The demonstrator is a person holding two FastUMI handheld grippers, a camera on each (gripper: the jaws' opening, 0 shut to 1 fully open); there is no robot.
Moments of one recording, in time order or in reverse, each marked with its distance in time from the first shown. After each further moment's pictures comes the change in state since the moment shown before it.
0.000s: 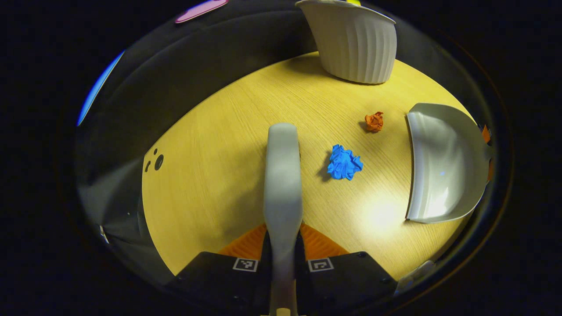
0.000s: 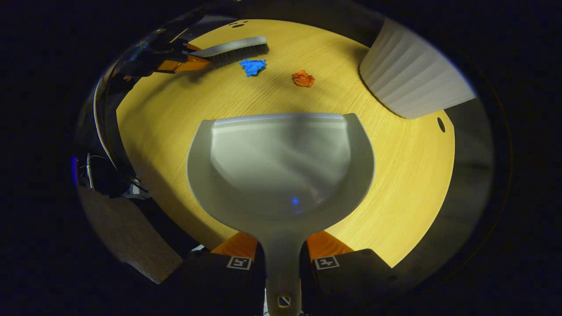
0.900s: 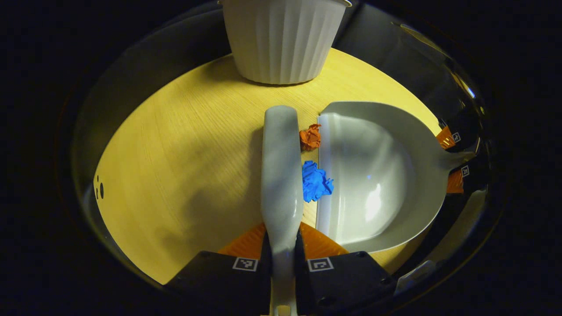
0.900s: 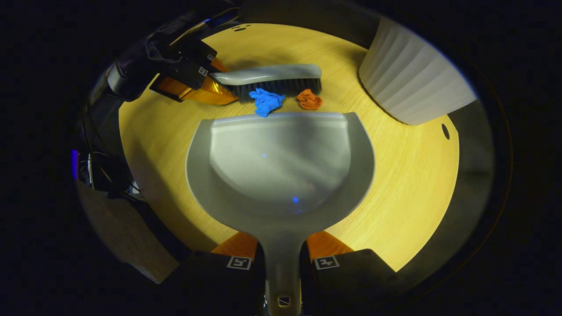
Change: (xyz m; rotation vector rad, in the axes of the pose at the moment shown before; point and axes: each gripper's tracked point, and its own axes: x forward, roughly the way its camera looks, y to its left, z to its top) left arm -0.010 -0.129 0.032 0.091 0.052 -0.400; right arm 0.016 -0.022 0.009 -0.031 -0.077 0.026
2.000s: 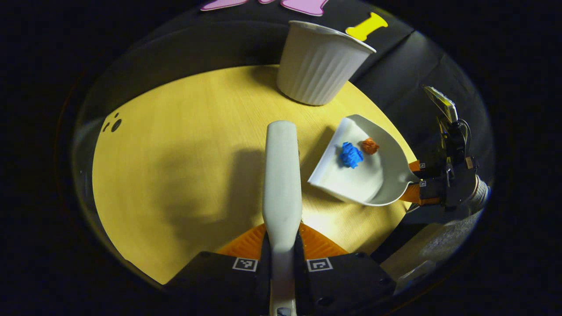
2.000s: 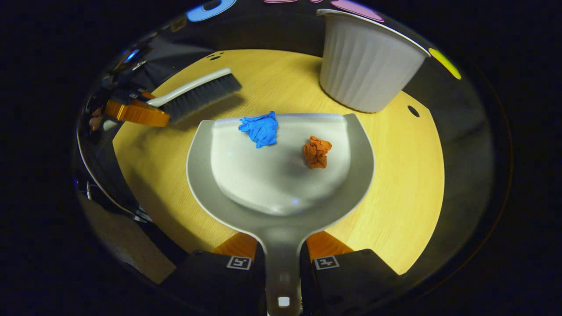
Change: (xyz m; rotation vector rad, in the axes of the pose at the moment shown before) left arm -0.047 -0.008 -0.062 -0.327 -0.185 -0.016; right arm 0.031 -0.044 0.001 0.233 -0.202 -0.087
